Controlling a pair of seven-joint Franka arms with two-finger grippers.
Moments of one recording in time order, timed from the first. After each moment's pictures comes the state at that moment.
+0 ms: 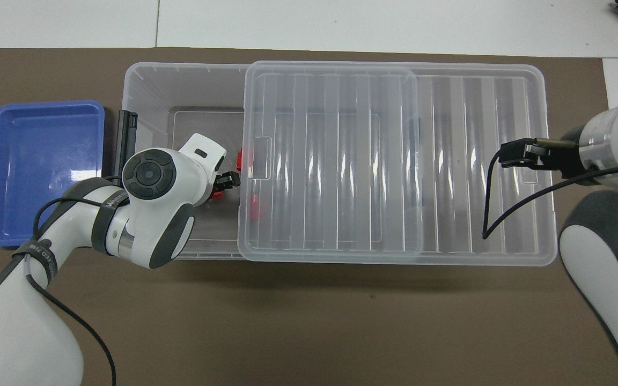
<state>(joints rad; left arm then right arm) -0.39 0.26 -0.01 -2.07 0.06 2.43 -0.63 0.01 -0.04 0.11 -1.71 -0.07 1.78 0.36</state>
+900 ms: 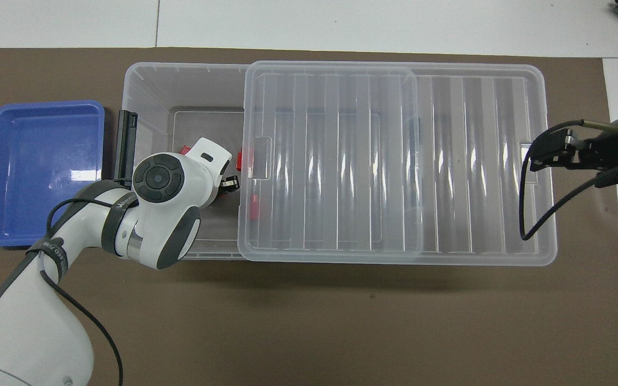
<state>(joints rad) -0.40 0.28 -0.01 -2.07 0.06 2.46 -0.63 -0.01 0.02 0.09 -1.51 -0.04 1.51 0.35</state>
